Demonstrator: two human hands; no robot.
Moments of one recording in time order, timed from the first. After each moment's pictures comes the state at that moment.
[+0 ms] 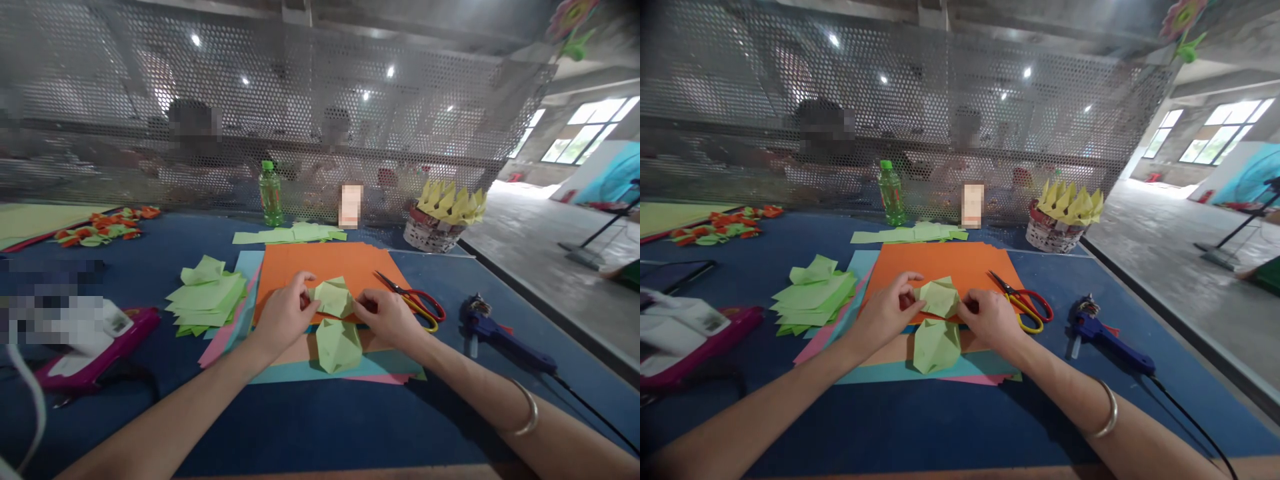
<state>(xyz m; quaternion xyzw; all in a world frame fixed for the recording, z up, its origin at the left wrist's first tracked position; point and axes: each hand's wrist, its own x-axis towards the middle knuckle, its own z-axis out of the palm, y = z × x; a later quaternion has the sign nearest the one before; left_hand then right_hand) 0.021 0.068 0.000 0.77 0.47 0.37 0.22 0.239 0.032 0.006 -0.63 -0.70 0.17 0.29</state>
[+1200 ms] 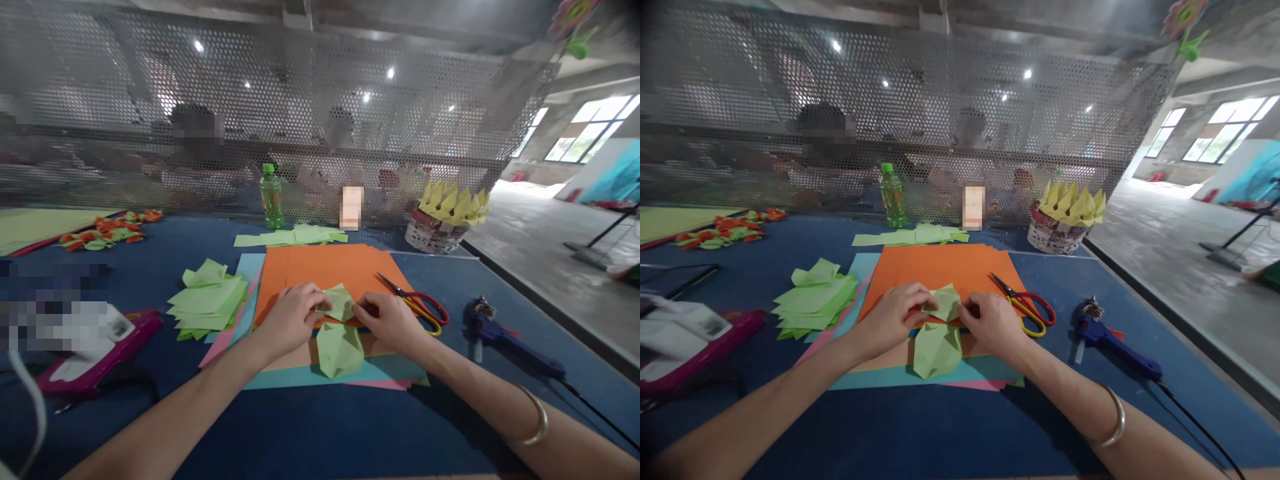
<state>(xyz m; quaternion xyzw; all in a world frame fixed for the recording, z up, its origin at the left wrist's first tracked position) 0.019 0.073 0.006 0.88 0.39 0.21 0.16 0.240 0.032 0.005 -0.62 -0.73 0.14 0.25</state>
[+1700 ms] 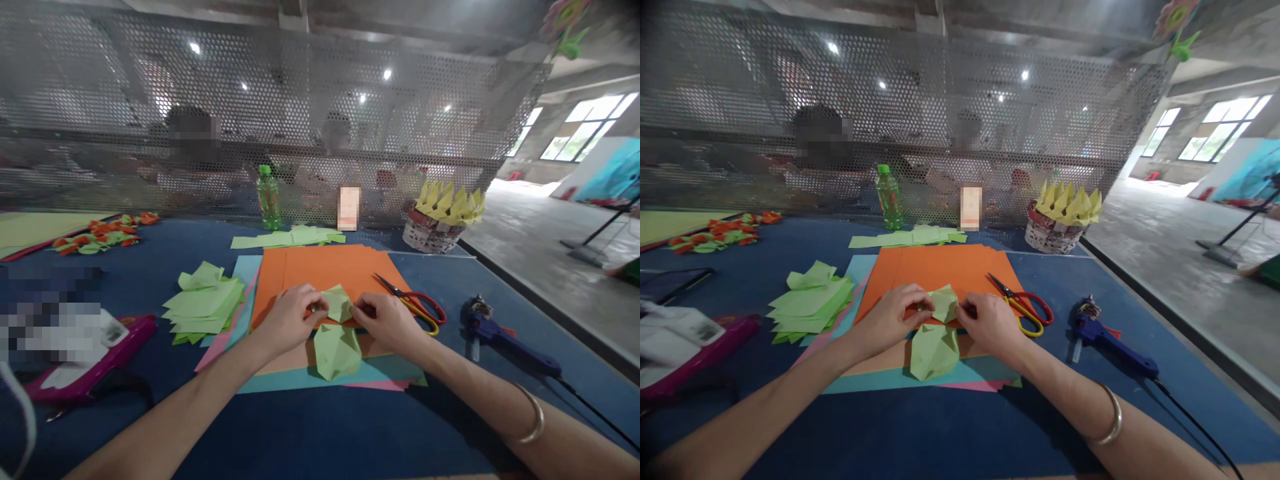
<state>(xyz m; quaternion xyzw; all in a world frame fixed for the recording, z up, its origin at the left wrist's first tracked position) 0.025 0.077 0.008 0.87 0.39 0.23 0.19 0.240 0.033 0.006 -0.62 -0.73 0.13 0.24</state>
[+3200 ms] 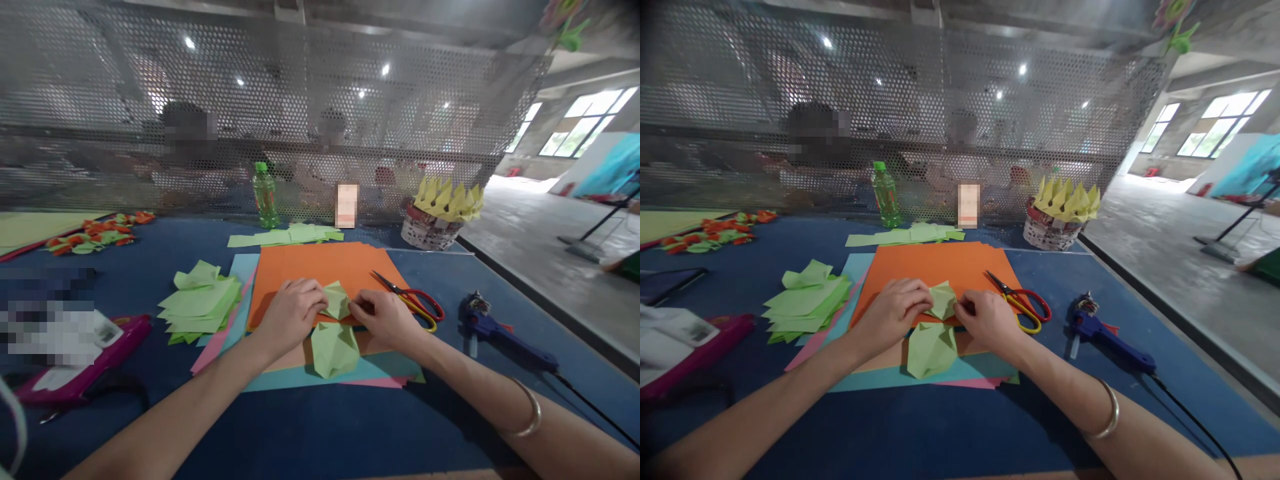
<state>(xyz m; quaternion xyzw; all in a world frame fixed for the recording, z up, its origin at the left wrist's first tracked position) 0.030 0.078 0.004 0.90 0.34 0.26 0.08 0.242 0.033 0.007 -0.63 -0.72 0.13 0.24</state>
